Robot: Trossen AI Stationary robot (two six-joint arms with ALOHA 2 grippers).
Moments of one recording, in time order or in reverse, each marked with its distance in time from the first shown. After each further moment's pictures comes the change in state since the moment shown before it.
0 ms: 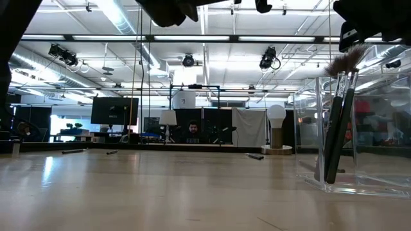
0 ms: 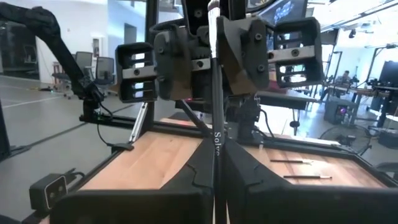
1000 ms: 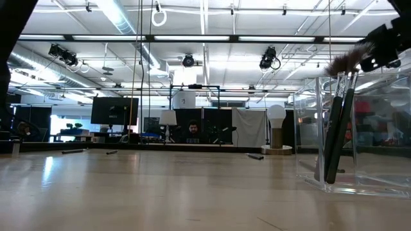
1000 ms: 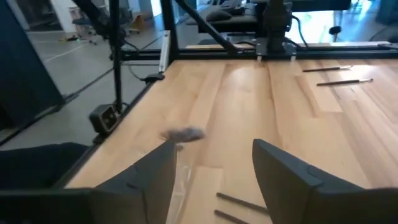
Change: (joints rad) left arm -0.030 -0.013 0.405 -0.895 0.186 -0.476; right arm 0.089 -0.393 0.107 -0.872 -0.012 0.323
